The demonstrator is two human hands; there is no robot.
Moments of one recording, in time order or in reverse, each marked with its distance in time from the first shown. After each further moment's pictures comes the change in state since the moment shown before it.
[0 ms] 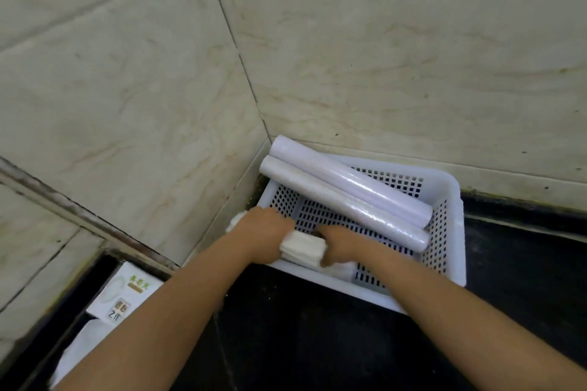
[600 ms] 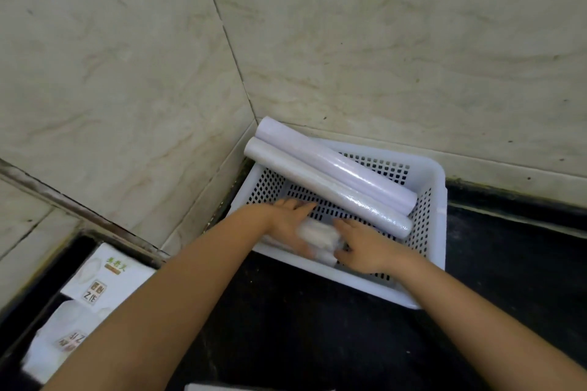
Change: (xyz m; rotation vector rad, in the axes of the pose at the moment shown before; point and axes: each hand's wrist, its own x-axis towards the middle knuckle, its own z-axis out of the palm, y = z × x) left_hand 0.041 0.027 -0.001 -0.384 -0.422 -0.007; right_hand -0.051 0.040 0.005 -0.060 0.137 -0.054
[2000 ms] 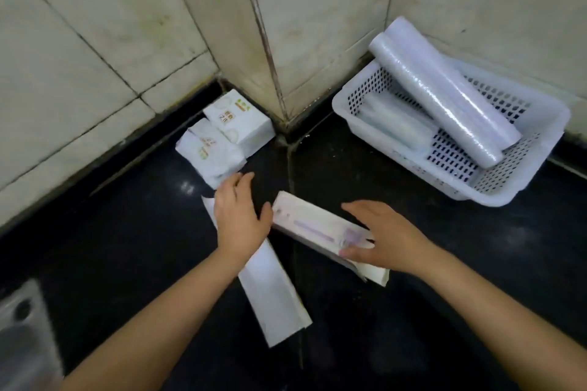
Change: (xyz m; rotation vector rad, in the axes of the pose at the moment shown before) left_hand -0.193 0.026 0.248 -0.699 1.117 -0.729; right_hand -0.110 -0.069 0.101 -0.156 -0.137 -0.365
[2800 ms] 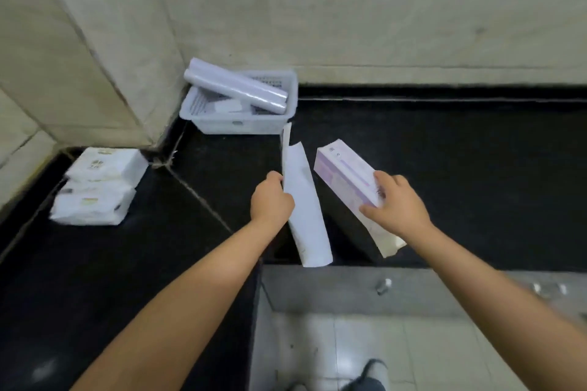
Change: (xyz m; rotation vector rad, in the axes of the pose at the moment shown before) left_hand -0.175 0.081 -0.053 -0.284 -0.640 0.444; right_hand -0.281 -0.122 0.099 0.102 0.853 0.971
